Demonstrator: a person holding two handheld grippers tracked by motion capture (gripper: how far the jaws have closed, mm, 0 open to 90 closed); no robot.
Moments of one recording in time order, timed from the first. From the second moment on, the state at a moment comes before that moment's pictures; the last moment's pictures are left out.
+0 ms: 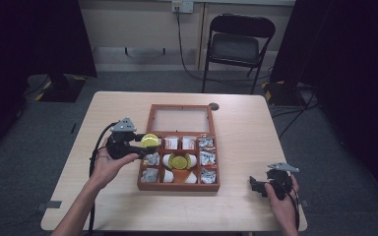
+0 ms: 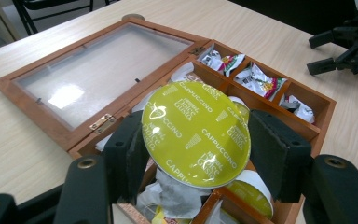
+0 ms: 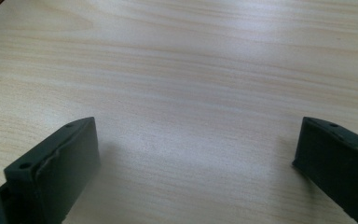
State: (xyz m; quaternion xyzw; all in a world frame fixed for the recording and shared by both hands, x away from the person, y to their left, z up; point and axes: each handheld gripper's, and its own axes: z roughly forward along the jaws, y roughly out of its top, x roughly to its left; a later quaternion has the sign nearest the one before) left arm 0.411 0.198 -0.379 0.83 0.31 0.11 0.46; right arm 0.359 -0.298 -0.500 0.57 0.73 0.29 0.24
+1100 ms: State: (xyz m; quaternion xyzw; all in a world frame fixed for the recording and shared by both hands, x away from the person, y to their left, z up) left arm 0.428 0.261 -0.396 0.79 0.40 0.15 0.45; right arm 0.359 -0.298 -0.500 0.57 0.73 0.29 0.24
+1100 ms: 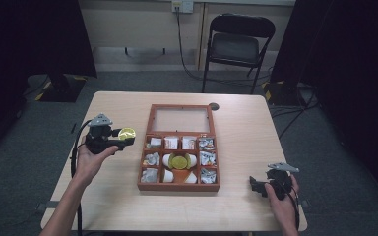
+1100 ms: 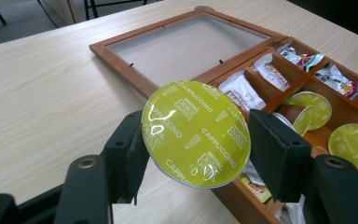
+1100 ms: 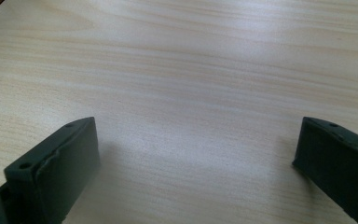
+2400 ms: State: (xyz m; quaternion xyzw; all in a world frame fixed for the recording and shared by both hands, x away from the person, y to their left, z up) left arm 0.447 0.255 -0.454 0.80 0.44 0.14 0.38; right arm 0.359 -0.298 -0.500 0.57 0.73 0.29 0.24
